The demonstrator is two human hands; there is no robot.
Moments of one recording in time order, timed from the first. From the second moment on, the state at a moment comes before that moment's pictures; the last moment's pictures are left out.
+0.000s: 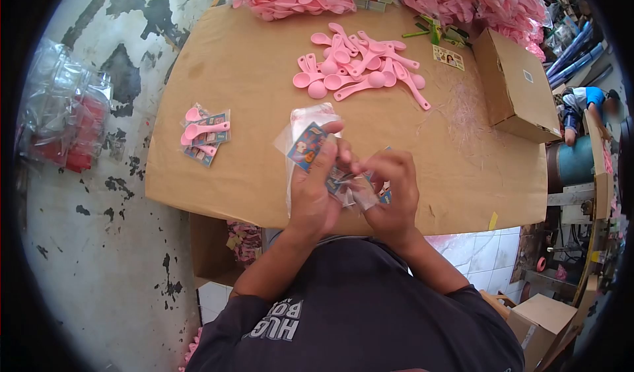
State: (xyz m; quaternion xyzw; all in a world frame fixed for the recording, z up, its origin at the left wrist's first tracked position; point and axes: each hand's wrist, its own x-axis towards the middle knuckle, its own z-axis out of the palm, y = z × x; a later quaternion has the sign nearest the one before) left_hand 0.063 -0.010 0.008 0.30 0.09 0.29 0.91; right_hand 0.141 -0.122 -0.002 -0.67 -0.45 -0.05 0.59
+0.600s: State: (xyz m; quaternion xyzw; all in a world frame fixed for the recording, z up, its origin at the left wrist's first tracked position) left_hand -0.013 0.041 -0.031 0.30 0.17 0.39 0.85; right_hand 0.331 -0.100 -0.007 -0.90 -0.41 -0.07 0.16
